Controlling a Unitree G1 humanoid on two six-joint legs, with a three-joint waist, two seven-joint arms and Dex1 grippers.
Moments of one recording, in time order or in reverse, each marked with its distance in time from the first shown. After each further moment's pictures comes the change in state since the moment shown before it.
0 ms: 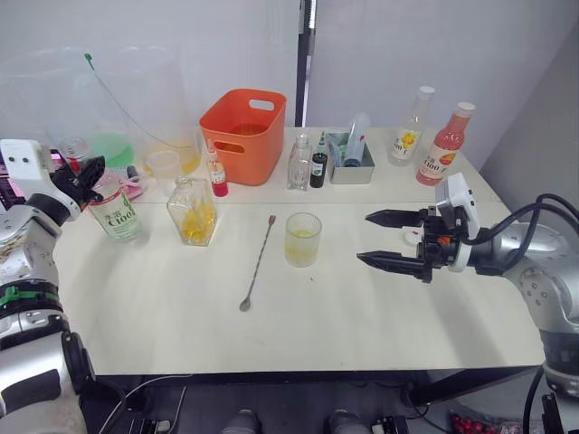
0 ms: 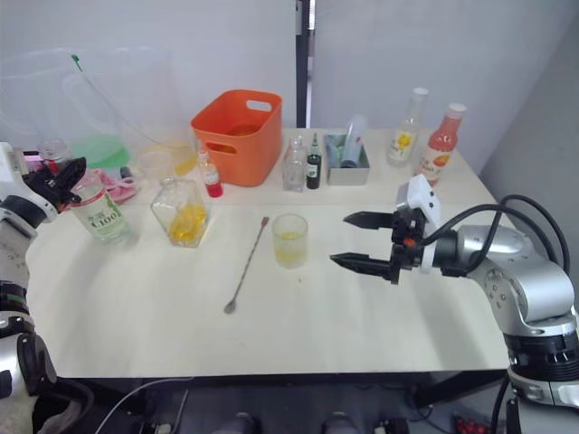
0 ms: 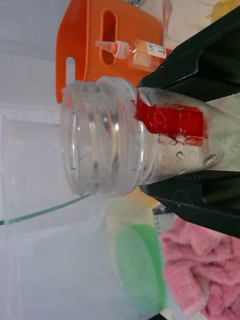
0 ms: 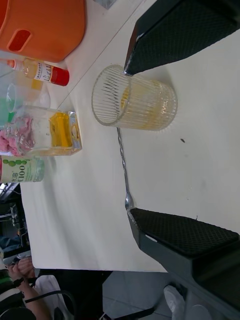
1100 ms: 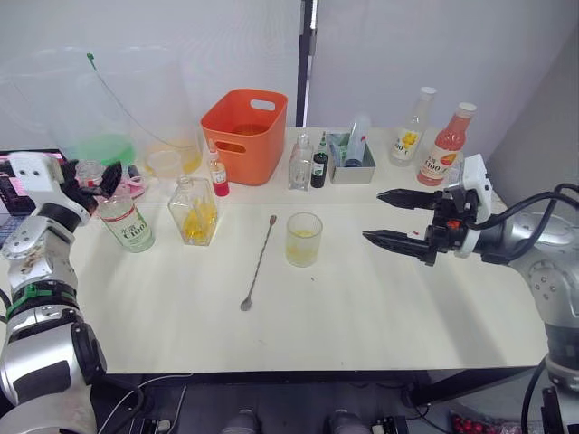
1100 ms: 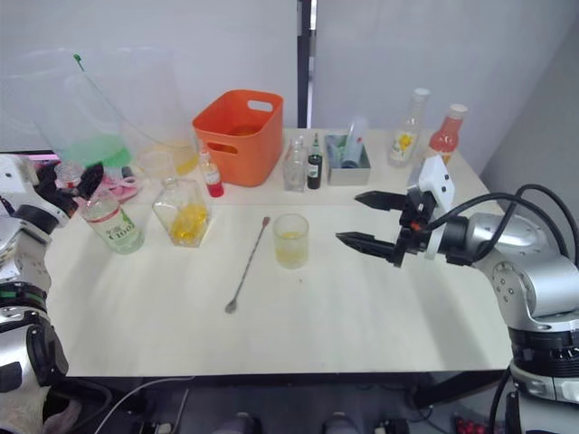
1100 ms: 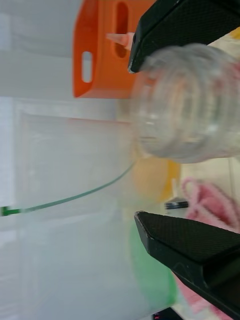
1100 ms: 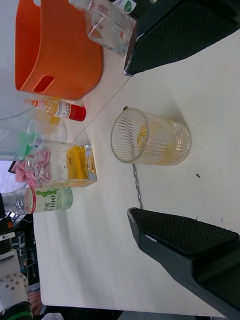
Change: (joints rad) left arm -0.015 -0.026 0.057 0.031 -0.042 -0.199 -0.046; right arm -0.055 0.025 -0.015 0.034 -0.027 -0.046 -0.074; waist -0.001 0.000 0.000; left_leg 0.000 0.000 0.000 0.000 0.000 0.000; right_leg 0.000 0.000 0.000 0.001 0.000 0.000
